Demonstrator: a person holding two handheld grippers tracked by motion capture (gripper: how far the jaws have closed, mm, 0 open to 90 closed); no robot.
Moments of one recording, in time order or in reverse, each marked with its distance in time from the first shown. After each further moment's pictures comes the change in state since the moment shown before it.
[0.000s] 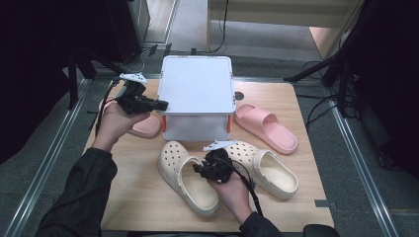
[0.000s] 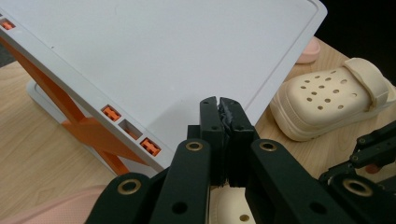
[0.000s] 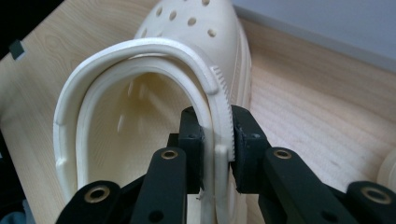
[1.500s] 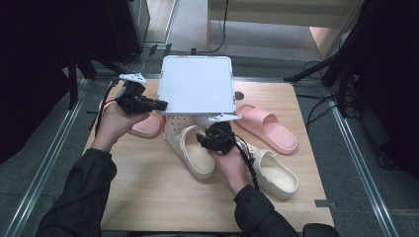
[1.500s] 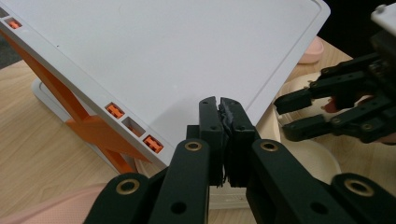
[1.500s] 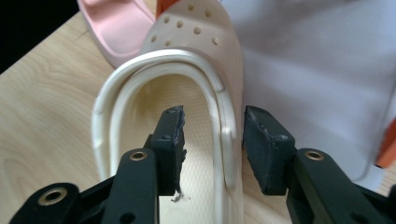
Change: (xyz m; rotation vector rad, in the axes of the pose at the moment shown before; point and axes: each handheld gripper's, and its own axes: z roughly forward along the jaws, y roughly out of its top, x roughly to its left) left arm -0.001 0.000 -0.001 -0.001 0.012 0.001; right arm -0.037 0.057 0.004 -0.155 -0.156 0.023
